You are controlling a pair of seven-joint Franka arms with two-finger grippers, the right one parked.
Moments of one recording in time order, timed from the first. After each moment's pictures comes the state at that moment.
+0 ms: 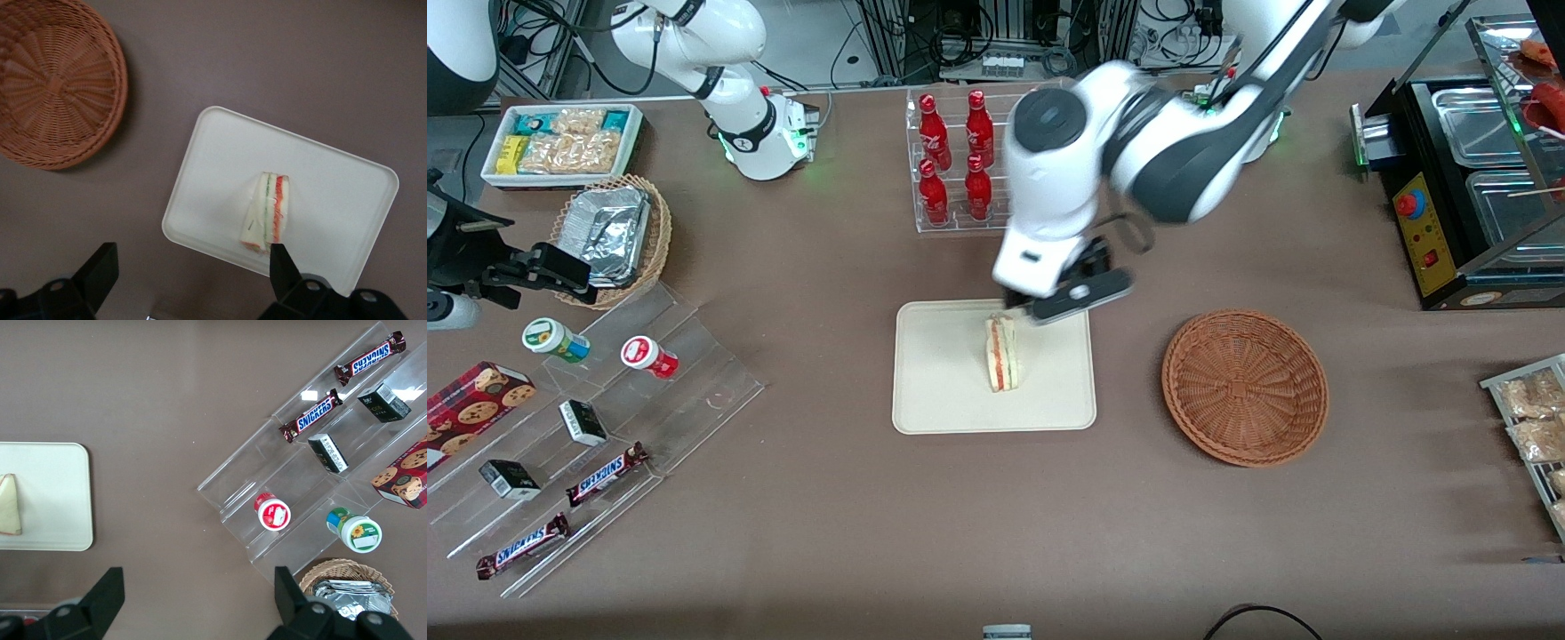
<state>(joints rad) -0.27 0.41 -0.55 -1.36 0.31 1.68 -1.21</state>
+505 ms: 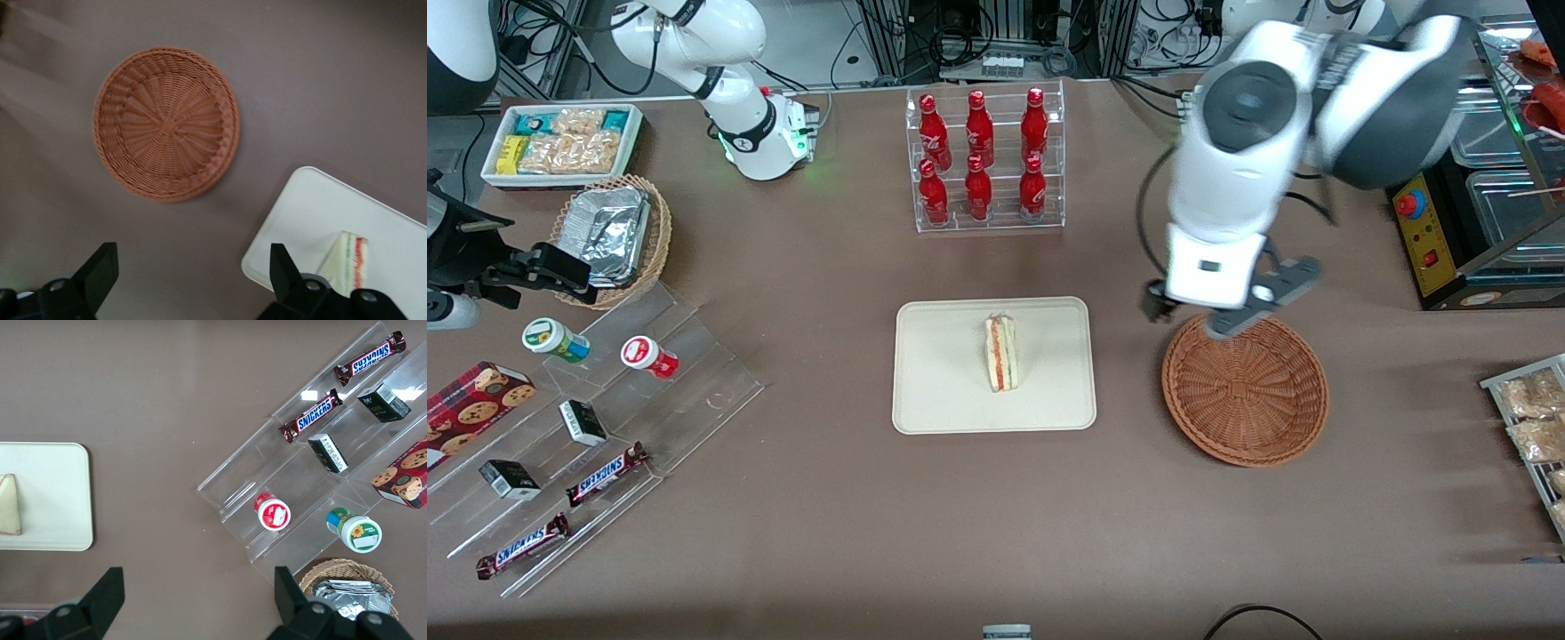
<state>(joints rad) -0.01 0.29 -0.55 -1.39 0.27 1.54 -1.03</state>
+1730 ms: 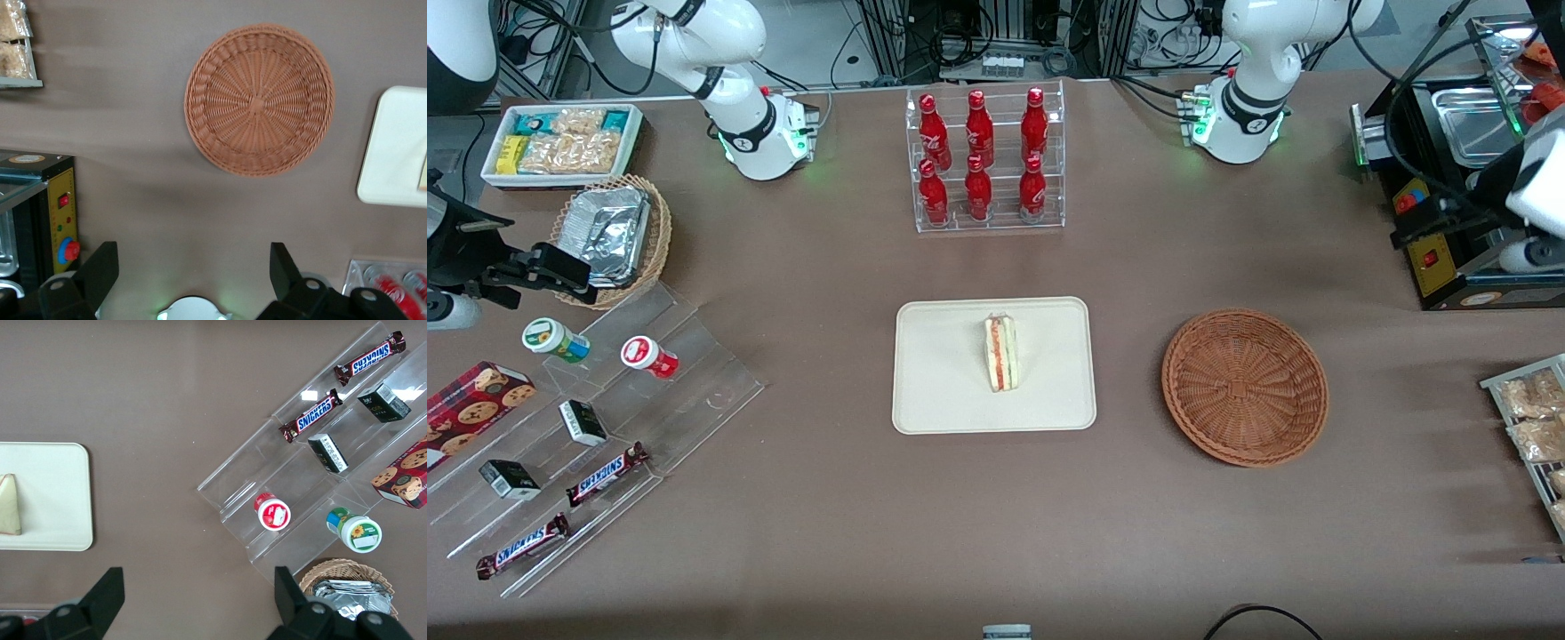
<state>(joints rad) 0.04 -0.10 -0.01 -1.71 -0.02 1.50 -0.06</state>
